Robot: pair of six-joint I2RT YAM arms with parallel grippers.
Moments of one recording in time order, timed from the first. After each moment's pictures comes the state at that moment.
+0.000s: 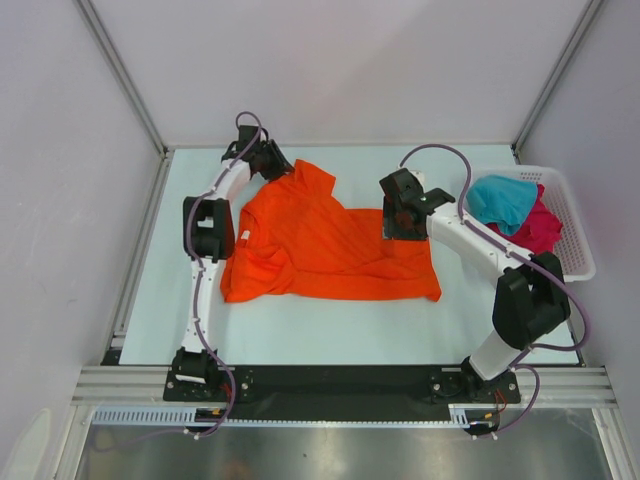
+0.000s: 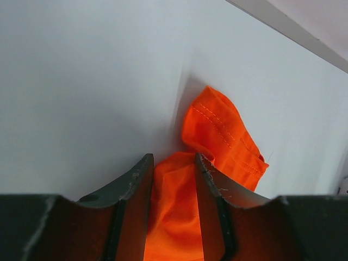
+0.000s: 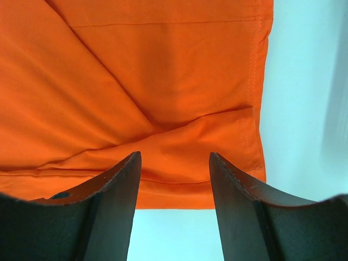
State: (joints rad) left arm -0.13 2.65 2.33 -0.44 0.32 -0.64; right arm 0.52 1.63 1.32 -0.75 0.31 0.50
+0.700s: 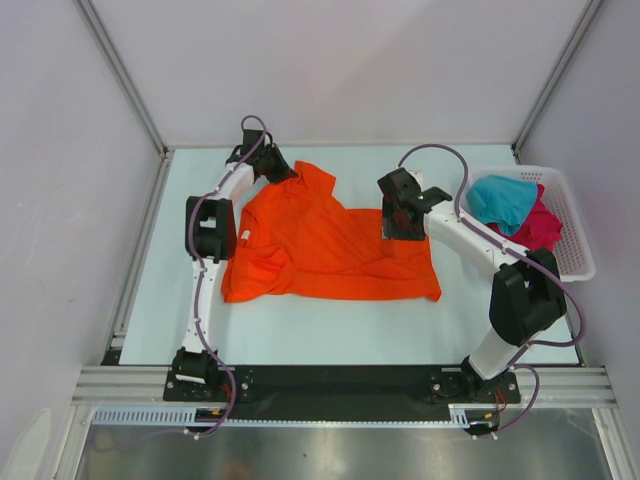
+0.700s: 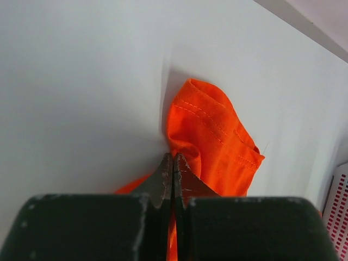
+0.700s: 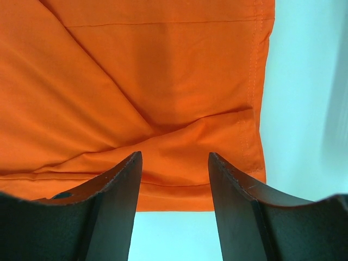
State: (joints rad) left arm -0.15 2.65 2.27 -0.37 0.37 -0.66; right arm 0.52 1.66 1.34 -0.76 0.32 0.50
